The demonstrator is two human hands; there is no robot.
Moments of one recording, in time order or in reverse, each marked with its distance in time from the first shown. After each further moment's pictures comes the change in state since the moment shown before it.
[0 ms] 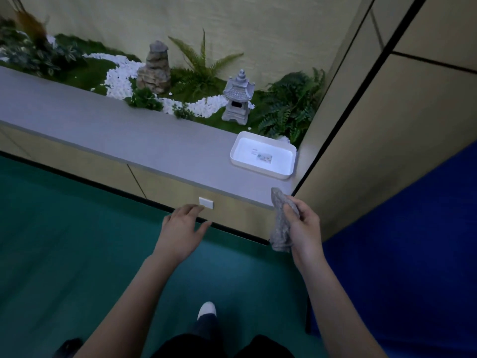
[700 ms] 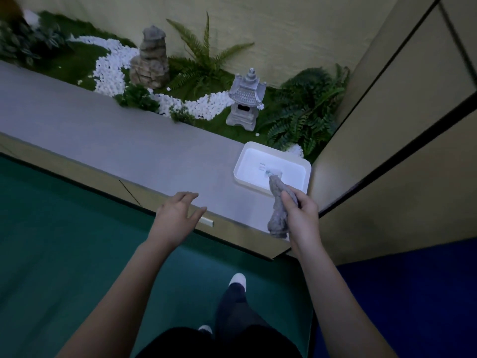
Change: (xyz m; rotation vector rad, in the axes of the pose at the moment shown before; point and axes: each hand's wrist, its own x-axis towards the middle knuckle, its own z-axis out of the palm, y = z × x) left_hand 0.199 -0.011 -0.035 -0.096 -0.021 -0.082; right_hand 0.204 -0.022 0.081 -0.019 -0.041 0.029
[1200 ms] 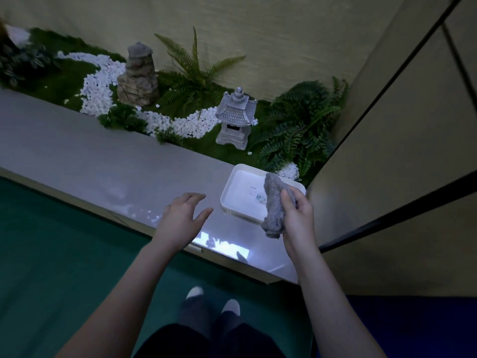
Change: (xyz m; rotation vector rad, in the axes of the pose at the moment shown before) left_hand 0.123 0.081 0.004 -0.011 0.022 0.052; right_hand 0.135 -0.030 -0.011 0.102 -0.008 0.015
